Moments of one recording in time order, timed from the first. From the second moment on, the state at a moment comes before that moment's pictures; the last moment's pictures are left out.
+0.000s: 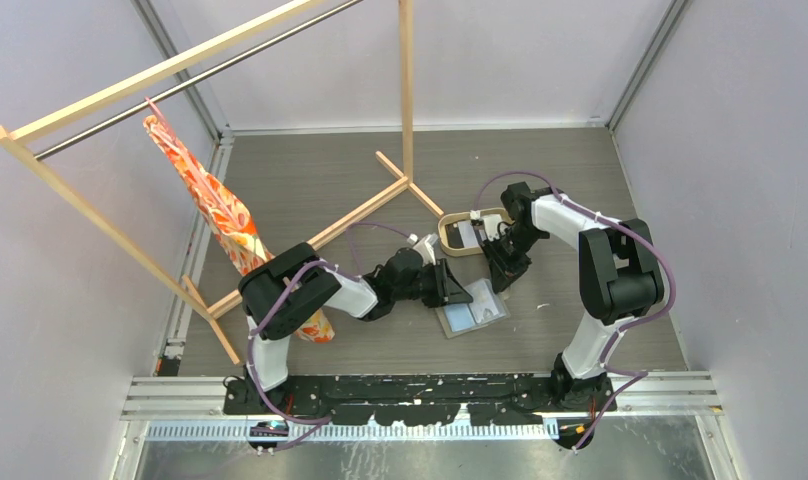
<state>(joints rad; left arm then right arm) -0.93 1.91 0.75 0.75 0.31 -1.07 0.24 1.77 1.13 -0.96 -0.40 -0.31</state>
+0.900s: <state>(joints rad) -0.94 1.89 0.86 0.52 0.28 -0.95 0.21 1.85 1.15 -1.01 -0.52 -0.36</state>
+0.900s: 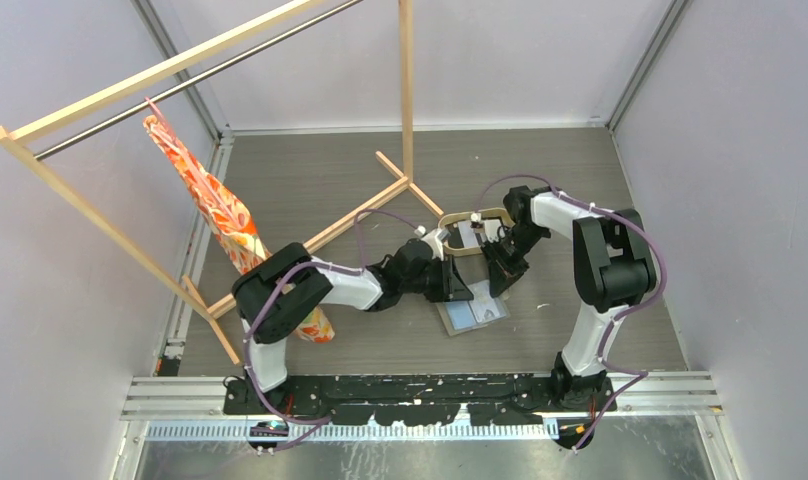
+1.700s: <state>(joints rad) -0.92 1.64 1.14 0.01 0.05 -0.39 0.18 1.53 1.17 -1.05 -0.71 -0.45</state>
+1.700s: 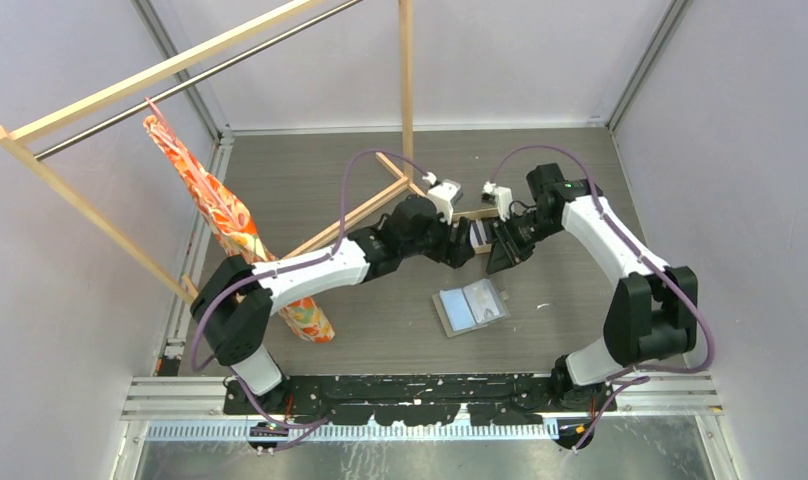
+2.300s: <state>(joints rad) -0.72 1.98 1.41 0.05 0.15 -0.63 0.07 1.90 1.48 -0.66 -0.66 0.01</state>
